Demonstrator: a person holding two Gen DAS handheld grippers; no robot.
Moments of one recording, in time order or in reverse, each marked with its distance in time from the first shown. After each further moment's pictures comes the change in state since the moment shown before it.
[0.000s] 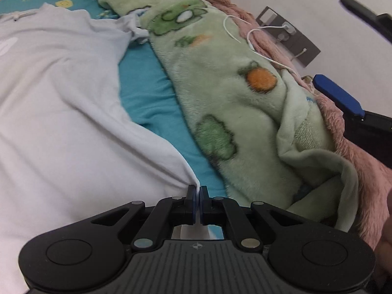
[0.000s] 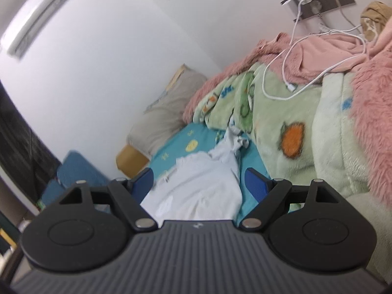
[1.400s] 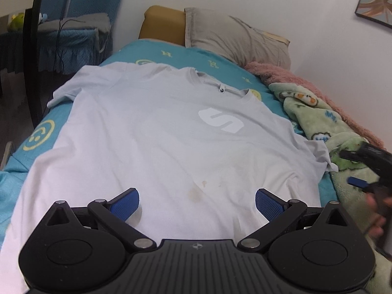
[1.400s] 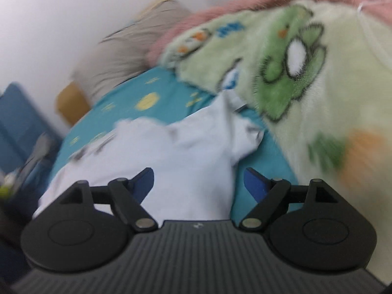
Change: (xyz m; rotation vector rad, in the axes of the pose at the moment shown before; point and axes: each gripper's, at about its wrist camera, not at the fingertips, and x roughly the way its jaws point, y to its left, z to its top) left arm -0.151 0.188 -0.012 -0.401 -0.471 0.571; right arm 0.264 0.022 -0.013 -0.277 0.305 -0.197
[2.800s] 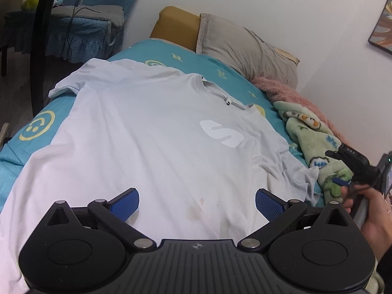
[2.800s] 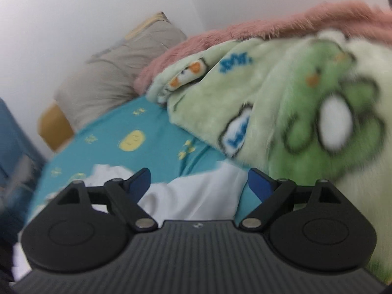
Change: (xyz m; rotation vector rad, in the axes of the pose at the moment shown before) left arm 0.019 0.011 0.010 -0.139 -0.020 -0.034; right arm 0.097 -0.021 0.060 0.064 -0.076 -0.010
